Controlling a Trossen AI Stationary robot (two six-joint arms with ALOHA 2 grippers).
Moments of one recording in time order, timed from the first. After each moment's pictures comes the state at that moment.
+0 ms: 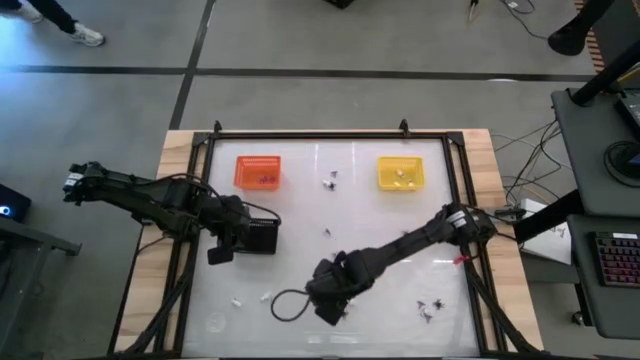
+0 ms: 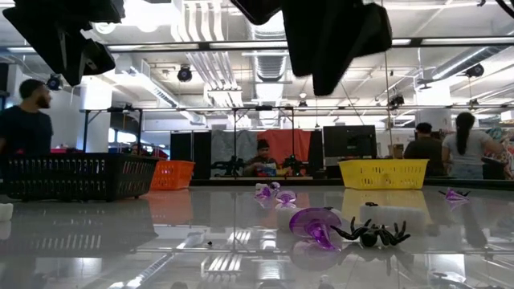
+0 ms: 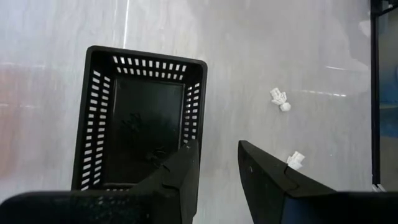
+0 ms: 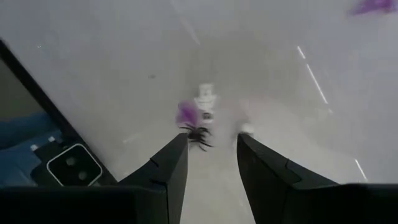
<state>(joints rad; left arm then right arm) -0.19 1.00 0.89 -1.00 0.12 -0.29 0.41 2.21 2.01 -1.14 -0.10 1.02</state>
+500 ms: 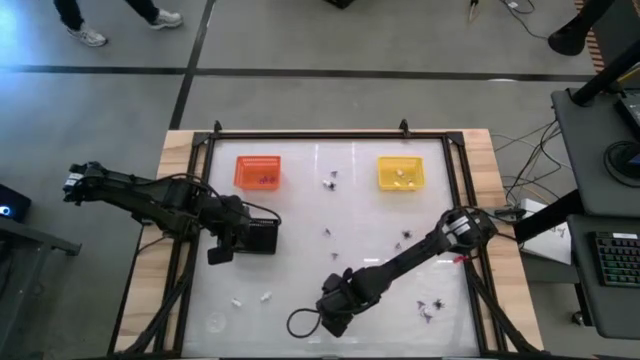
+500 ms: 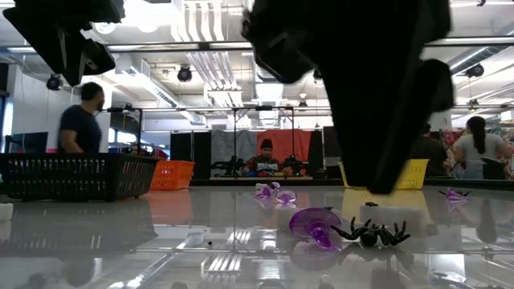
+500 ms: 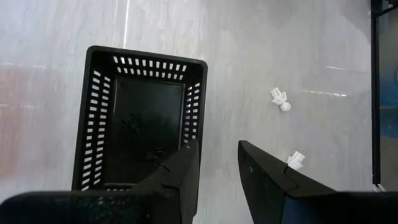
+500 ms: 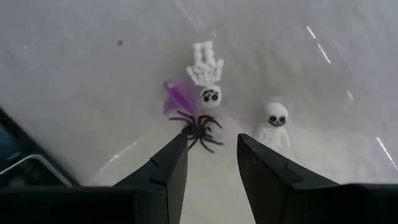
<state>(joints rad) -0.19 1.00 0.89 -1.00 0.12 -0.29 0.47 2.21 1.76 -0.88 -0.11 1.19</state>
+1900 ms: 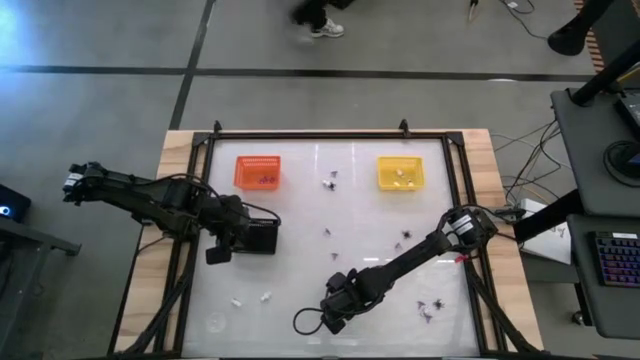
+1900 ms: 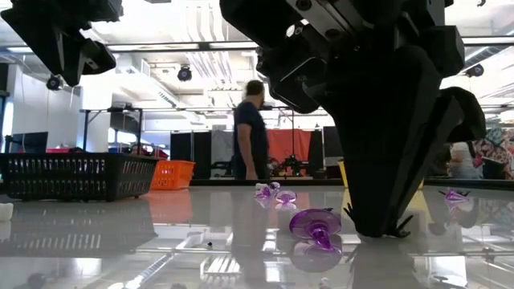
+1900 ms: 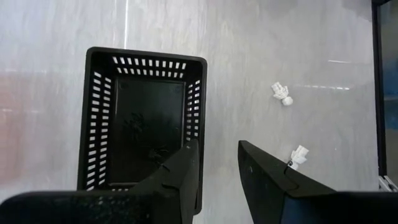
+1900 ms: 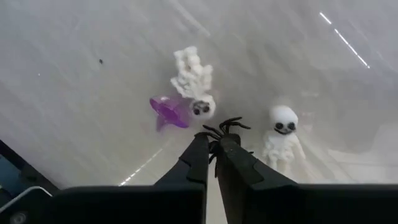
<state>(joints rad) -0.19 0.99 0.89 -1.01 0.12 -0.25 0.48 2.20 1.65 -0.74 -0.10 1.33</state>
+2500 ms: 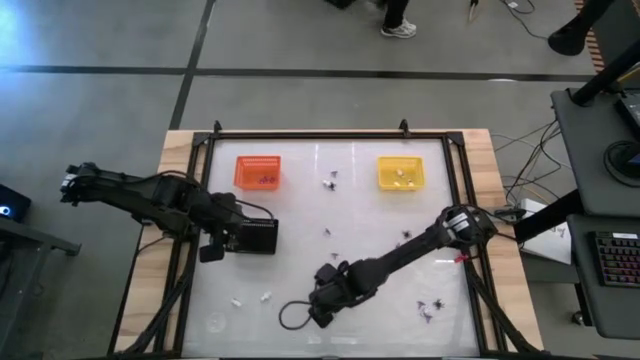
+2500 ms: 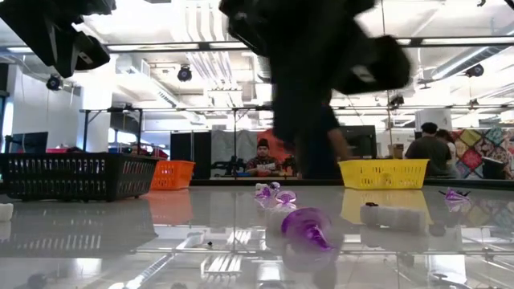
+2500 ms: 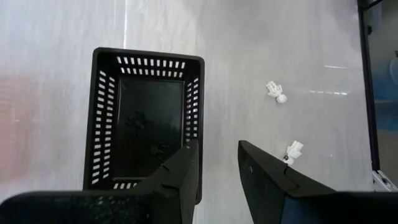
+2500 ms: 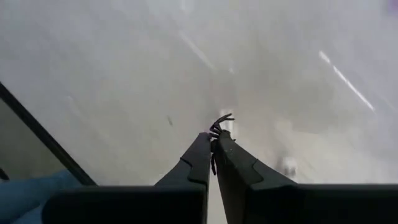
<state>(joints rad) -0.19 0.91 0.89 -1.05 0.12 -0.24 0.42 2.20 1.87 -0.89 0.00 1.25</state>
